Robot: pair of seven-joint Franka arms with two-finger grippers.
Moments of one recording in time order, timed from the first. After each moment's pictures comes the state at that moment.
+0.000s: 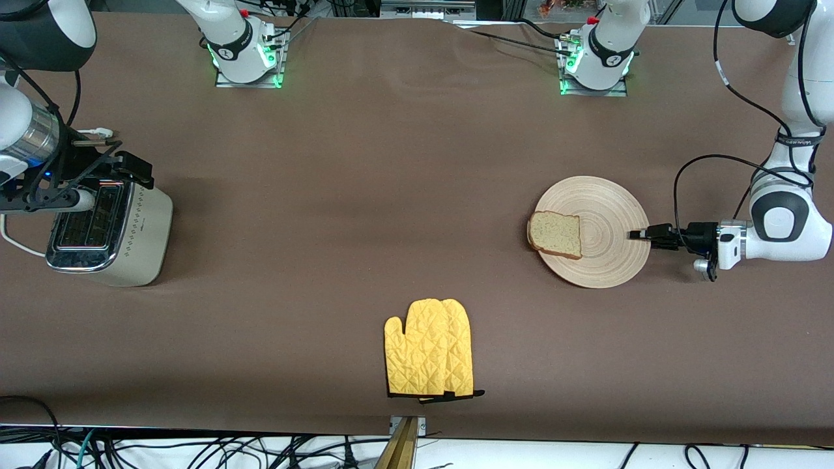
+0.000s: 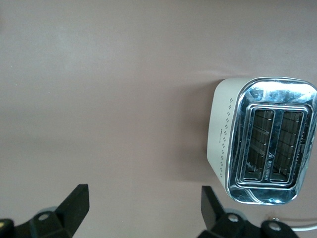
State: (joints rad) left arm 0.49 0.76 -0.11 -1.72 -0.64 1.78 0.90; right arm -0.14 0.10 0.21 -1.61 -0.04 1.65 0.02
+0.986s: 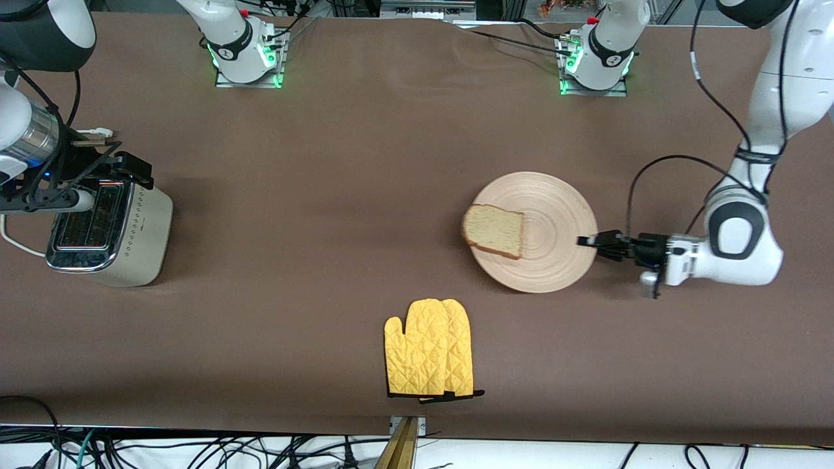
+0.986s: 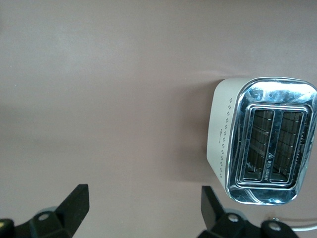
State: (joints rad) left arm 0.35 0.75 -0.33 -1.67 -0.77 1.78 0.71; right arm -0.14 0.11 0.21 -1.61 -0.04 1.65 0.02
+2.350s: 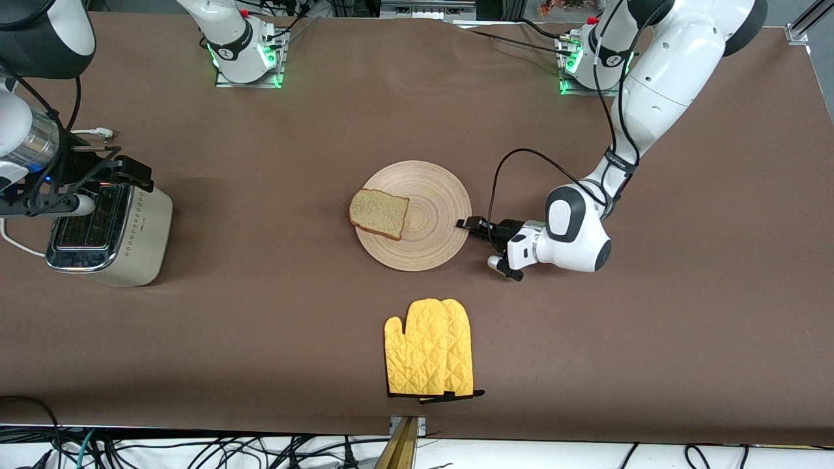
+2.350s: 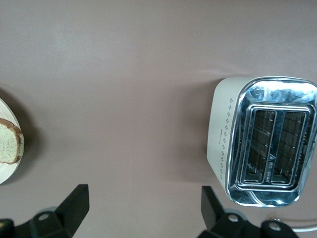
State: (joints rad) left arm -0.09 0.82 -0.31 -1.69 -0.86 2.11 0.57; right arm -0.14 0.13 0.21 -1.61 -0.04 1.66 0.02
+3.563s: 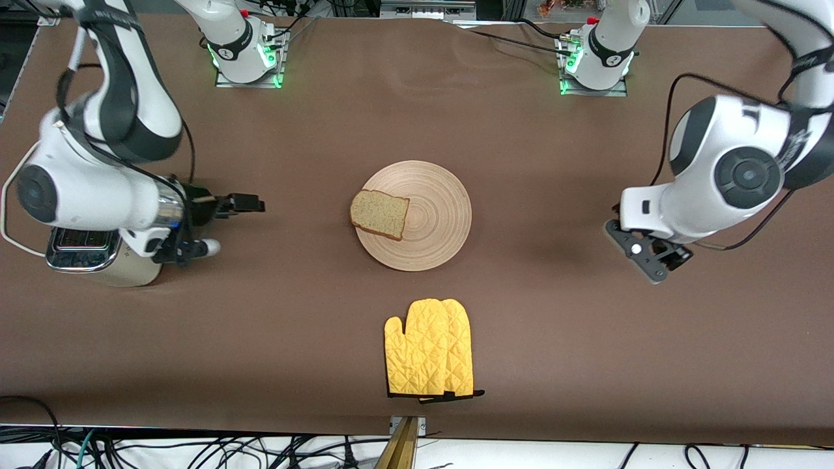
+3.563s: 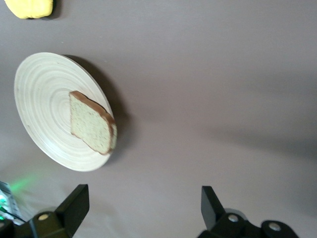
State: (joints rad) left arm 0.07 0.33 -0.30 -1.52 0.21 1.68 0.62; right arm -0.01 0.40 0.22 -1.64 0.34 1.78 0.01
